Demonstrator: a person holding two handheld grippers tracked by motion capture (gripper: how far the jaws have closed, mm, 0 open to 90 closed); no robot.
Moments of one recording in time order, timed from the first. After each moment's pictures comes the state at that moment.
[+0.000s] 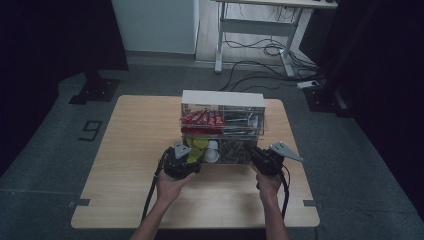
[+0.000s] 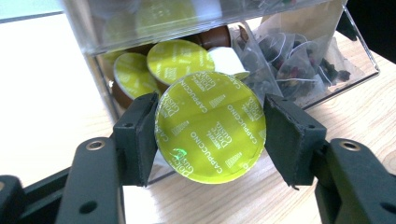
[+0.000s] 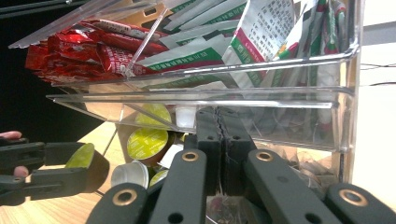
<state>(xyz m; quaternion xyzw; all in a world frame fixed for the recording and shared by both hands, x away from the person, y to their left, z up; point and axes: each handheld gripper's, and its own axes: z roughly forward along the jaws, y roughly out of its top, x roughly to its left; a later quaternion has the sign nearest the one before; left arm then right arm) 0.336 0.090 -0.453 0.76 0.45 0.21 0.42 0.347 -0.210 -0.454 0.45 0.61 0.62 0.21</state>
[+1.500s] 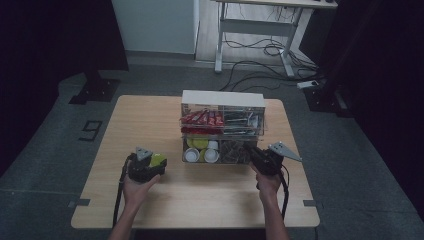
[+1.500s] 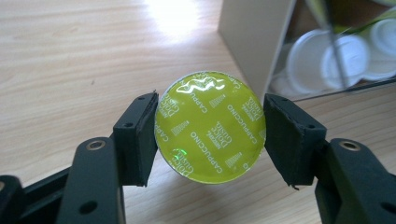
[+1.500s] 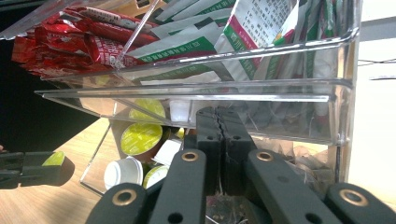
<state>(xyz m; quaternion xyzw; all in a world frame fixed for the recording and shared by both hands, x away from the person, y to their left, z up) 0.340 0.193 -0.492 0.72 0.54 0.22 0.36 0.350 -0.210 -0.459 0.46 0.61 0.61 0.21</state>
